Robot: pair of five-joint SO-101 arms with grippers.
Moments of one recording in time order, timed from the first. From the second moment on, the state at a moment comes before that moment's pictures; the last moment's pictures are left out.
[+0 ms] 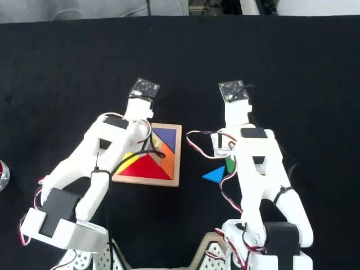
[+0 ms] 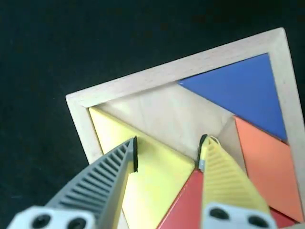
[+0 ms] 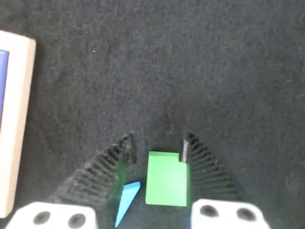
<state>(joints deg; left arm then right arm) 12.2 -0.4 37.8 43.0 -6.1 0.3 -18.6 51.4 46.1 9.4</state>
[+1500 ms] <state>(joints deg) -1.1 3.6 32.3 43.6 -7.7 0.3 -18.6 51.4 46.1 9.3</state>
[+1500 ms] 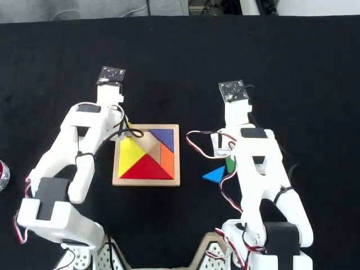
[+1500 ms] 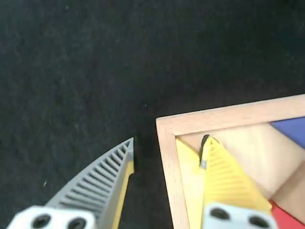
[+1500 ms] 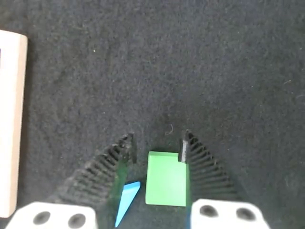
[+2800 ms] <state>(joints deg) -18.7 -45.3 76.3 20.4 -5.3 0.6 -19.3 51.4 56.6 29.9</state>
